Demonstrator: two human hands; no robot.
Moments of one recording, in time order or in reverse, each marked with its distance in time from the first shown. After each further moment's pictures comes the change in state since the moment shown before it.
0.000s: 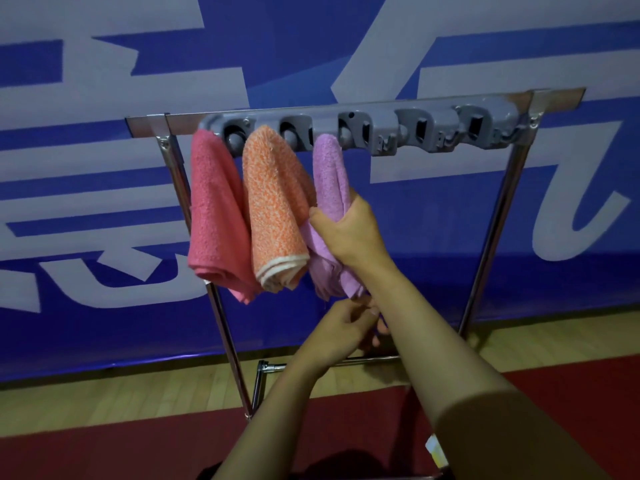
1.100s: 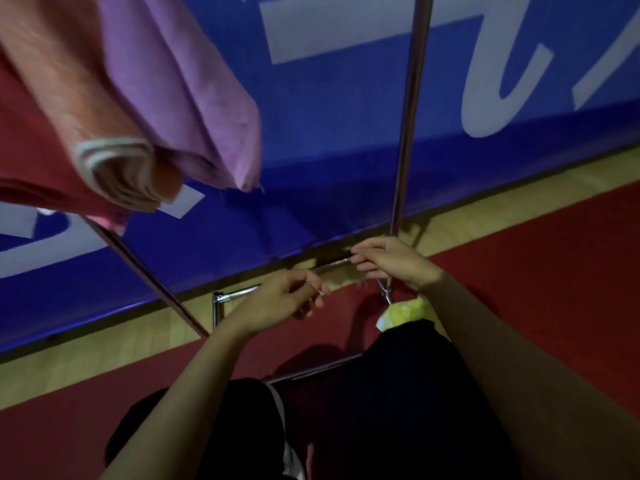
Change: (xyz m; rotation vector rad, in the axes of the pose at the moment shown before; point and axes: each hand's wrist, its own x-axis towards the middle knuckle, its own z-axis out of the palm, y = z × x) left_hand -0.015 -0.095 0.042 0.228 -0.252 -0.171; right_hand -0.138 0.234 -0.146 0.029 -0.280 0.792
